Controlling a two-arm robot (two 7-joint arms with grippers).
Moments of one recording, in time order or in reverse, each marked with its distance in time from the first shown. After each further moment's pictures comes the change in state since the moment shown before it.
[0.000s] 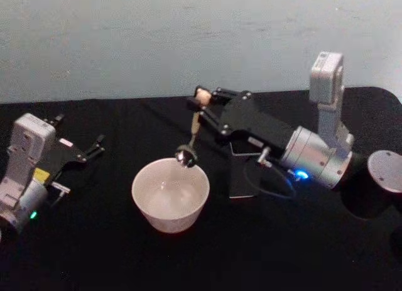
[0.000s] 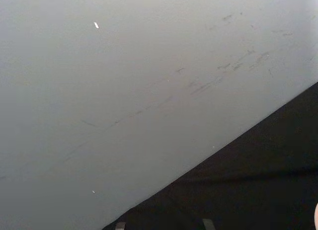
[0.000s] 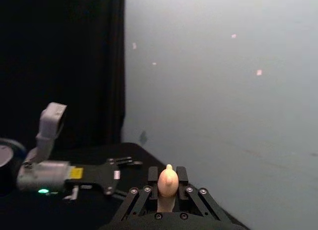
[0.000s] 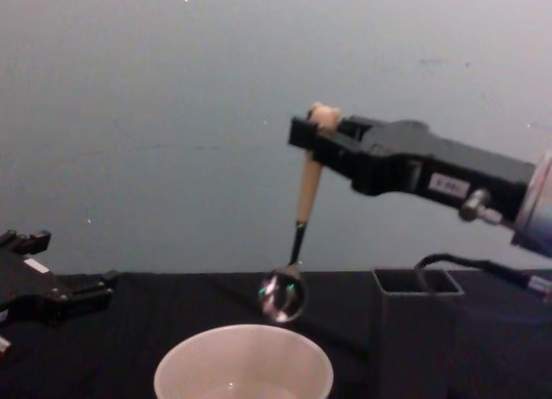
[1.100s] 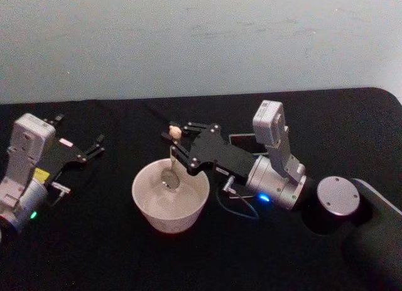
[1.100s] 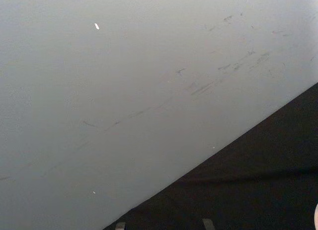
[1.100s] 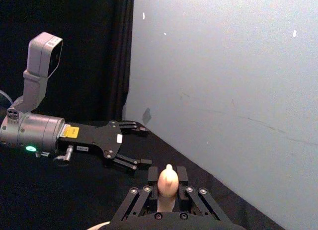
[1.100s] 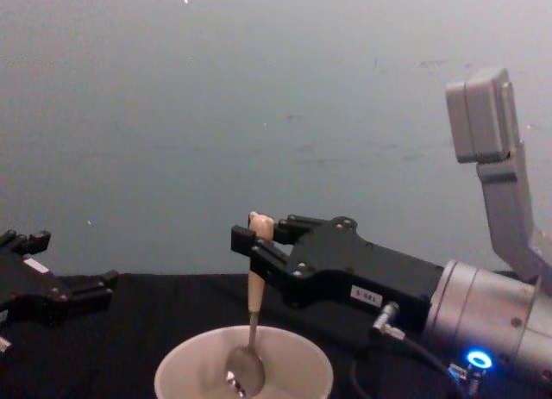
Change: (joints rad) left arm 0.000 0.000 0.000 0.000 0.000 0.000 0.000; right arm 0.077 -0.149 -0.081 0.337 -0.152 -0.220 0.016
